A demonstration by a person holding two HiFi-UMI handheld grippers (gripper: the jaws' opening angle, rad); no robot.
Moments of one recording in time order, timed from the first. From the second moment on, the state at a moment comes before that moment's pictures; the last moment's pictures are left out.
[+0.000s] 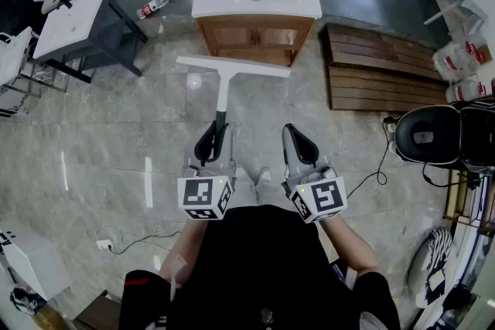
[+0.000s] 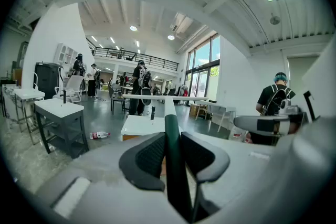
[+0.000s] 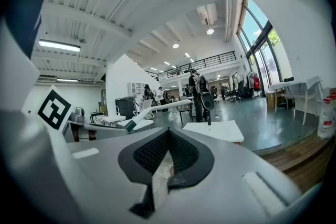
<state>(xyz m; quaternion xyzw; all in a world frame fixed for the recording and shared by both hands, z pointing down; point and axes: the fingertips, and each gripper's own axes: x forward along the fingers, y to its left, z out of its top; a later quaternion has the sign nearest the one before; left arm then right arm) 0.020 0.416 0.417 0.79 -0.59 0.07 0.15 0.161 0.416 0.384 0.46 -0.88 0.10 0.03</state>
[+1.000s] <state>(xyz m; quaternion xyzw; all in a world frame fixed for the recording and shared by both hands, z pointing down) -0.025 0.413 0.404 0.79 -0.60 0.04 0.13 0.117 0.415 0.384 0.45 -0.88 0.11 0.02</state>
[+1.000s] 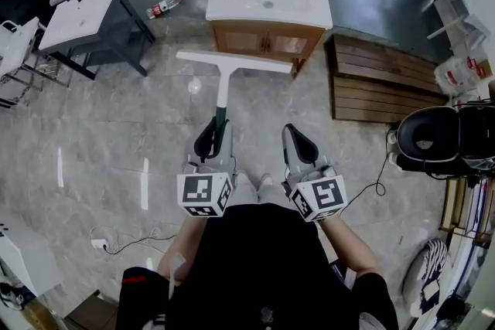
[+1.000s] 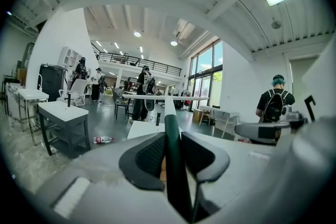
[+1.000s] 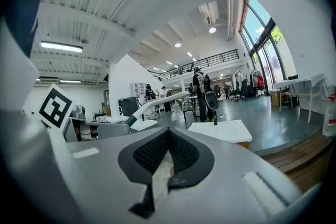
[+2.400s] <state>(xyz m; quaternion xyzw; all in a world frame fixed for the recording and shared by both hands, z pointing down) -0.062 0.346 0.405 0.79 -0.60 0.04 0.12 0.077 0.340 0.385 0.46 -0.88 0.09 0.02</state>
